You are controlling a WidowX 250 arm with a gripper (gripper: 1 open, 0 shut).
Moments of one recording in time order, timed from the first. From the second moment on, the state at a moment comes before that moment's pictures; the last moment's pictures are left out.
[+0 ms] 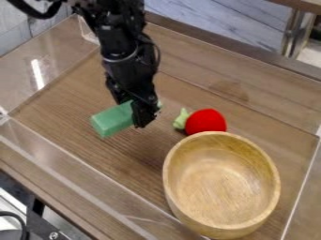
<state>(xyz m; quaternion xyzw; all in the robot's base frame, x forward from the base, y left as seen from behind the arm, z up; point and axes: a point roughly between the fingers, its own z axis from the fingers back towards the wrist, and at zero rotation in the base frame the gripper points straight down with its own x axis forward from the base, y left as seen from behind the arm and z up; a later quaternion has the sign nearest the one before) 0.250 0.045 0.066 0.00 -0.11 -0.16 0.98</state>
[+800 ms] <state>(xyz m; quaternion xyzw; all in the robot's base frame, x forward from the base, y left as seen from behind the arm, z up) 0.271 0.019 0.082 -0.01 -0.11 -0.20 0.97</state>
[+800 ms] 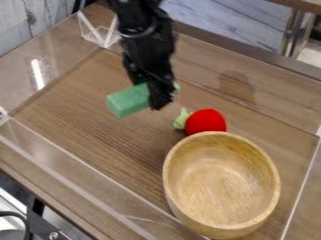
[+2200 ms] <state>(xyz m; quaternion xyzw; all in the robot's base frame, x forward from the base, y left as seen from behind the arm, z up) 0.279 0.086 0.078 -0.01 -0.10 -0.17 0.98</state>
